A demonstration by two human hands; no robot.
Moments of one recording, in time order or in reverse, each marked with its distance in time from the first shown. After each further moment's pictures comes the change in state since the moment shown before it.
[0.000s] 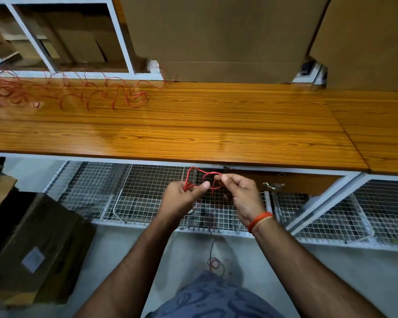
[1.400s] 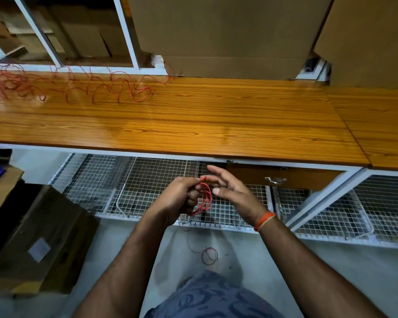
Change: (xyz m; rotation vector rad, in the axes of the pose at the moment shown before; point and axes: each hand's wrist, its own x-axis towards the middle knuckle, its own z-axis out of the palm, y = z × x) left_hand -0.023 0.024 -0.013 -0.195 -0.234 -0.243; right_hand -0.012 0.009 -0.009 -0.232 -0.540 -0.125
